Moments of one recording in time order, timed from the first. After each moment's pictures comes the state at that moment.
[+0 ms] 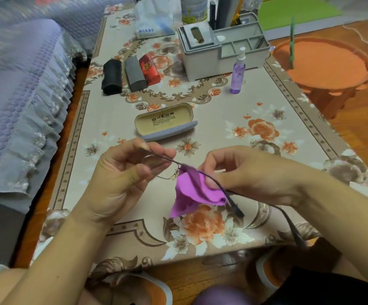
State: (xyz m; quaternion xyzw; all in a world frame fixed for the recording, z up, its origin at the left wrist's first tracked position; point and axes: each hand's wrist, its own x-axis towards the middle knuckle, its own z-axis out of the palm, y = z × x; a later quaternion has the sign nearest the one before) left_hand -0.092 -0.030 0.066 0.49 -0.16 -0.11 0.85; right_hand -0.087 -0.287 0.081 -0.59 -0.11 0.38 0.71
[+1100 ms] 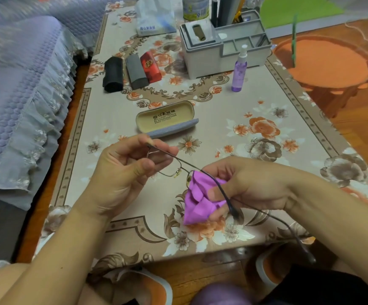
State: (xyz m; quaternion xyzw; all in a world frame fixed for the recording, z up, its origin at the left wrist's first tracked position) left_hand -0.089 -0.030 0.068 0.52 -0.14 -0.11 0.84; right_hand -0.096 -0.277 0.081 -0.53 -0.06 0.50 0.69
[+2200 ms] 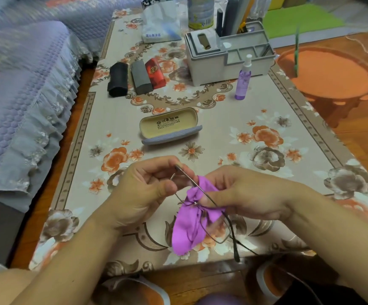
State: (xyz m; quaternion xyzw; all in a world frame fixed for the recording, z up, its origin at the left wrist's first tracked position) left_hand -0.100 -0.045 0.059 0.54 -0.14 -0.17 0.81; right_hand -0.092 -0.268 0.071 -0.57 -0.14 0.47 0.66
